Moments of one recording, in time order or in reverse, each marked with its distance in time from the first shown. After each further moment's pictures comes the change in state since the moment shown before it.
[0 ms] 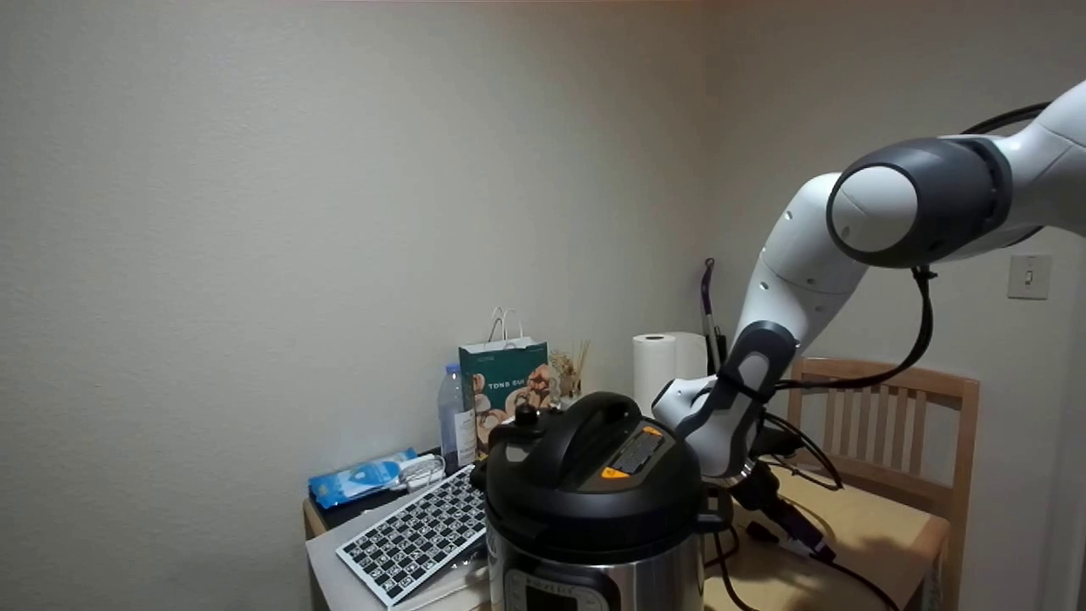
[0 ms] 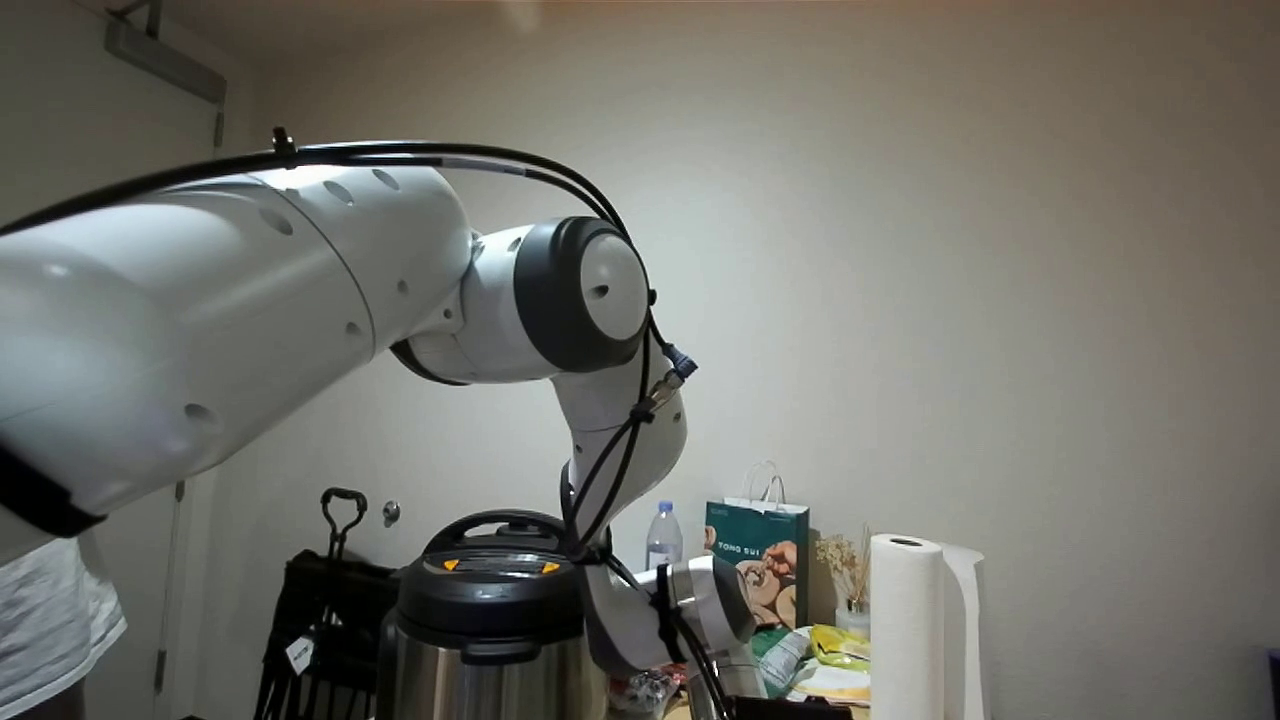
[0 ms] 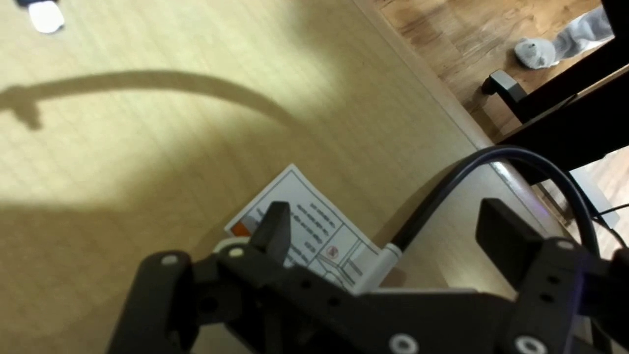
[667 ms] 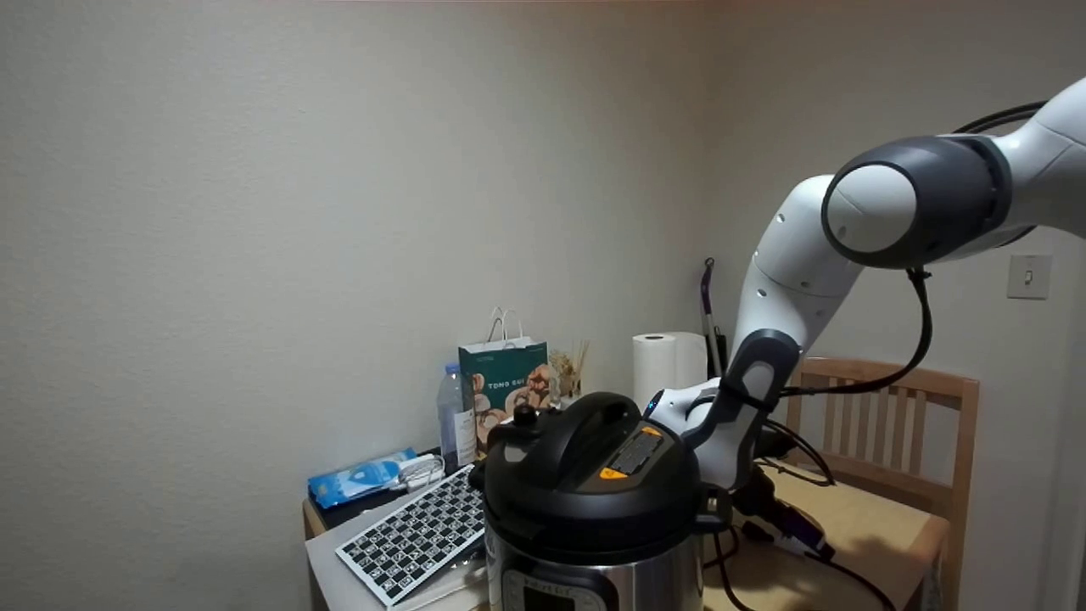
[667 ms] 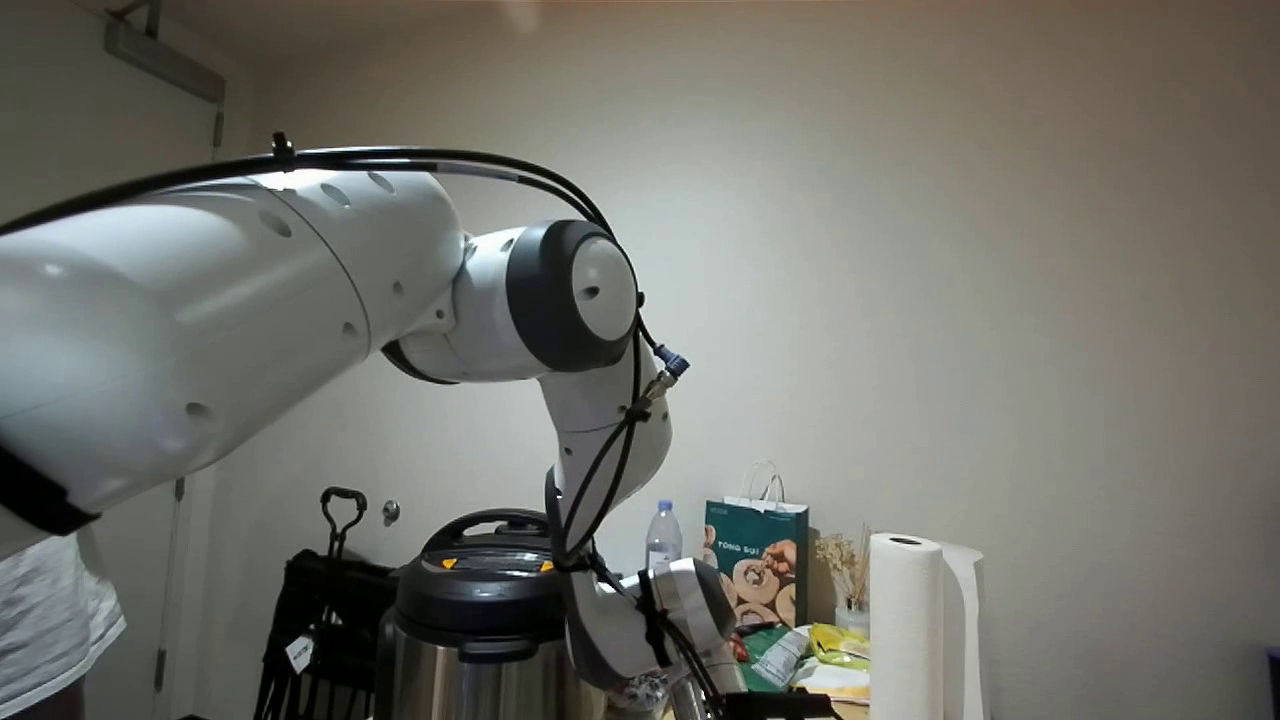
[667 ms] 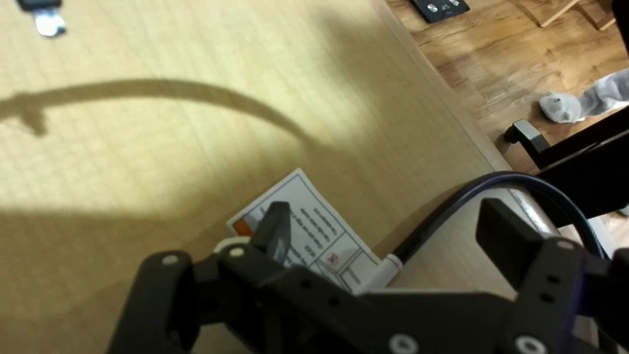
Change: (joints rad) arm 0.034 0.000 0.000 -0.024 -0.110 0.015 -0.004
